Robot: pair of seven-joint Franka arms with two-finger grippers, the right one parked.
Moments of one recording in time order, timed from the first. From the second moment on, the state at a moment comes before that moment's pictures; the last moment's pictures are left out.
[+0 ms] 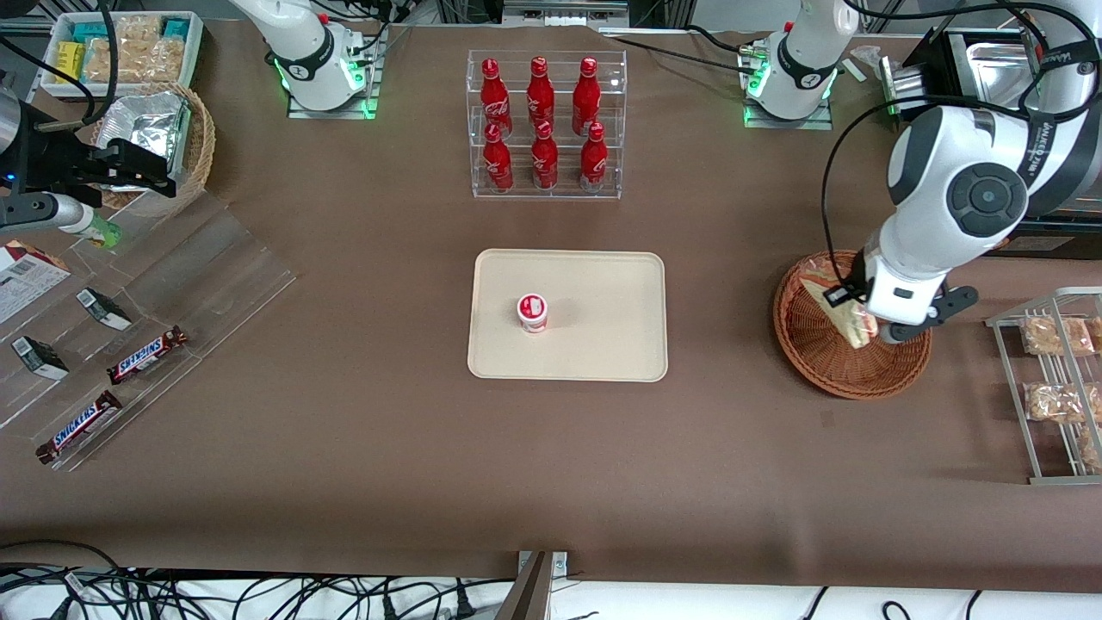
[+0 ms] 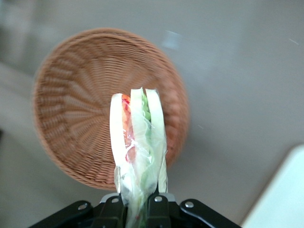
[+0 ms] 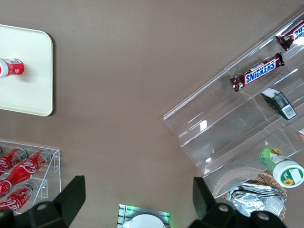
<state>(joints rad) 0.15 0.19 -0.35 -1.90 0.14 1.98 -0.66</state>
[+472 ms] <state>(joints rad) 0.14 0.20 -0.54 -1.85 0.10 1.97 -0.61</state>
